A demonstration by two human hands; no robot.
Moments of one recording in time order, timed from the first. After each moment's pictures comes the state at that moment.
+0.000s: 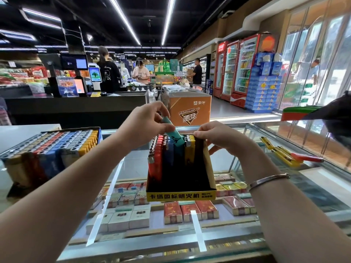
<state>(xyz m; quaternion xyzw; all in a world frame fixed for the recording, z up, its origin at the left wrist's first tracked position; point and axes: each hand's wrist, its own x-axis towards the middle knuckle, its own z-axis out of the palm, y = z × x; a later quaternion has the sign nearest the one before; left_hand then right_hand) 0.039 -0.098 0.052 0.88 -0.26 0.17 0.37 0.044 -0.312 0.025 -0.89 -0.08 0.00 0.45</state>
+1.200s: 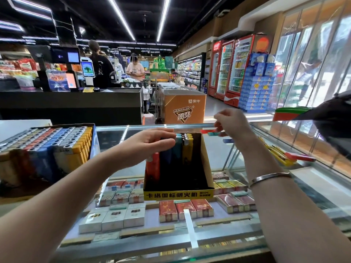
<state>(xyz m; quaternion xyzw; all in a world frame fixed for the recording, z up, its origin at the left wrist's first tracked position) 0.038 -0.083 0.013 0.82 -0.36 -0.05 0.44 0.047 -0.333 0.028 -0.82 0.04 -0.25 0.52</state>
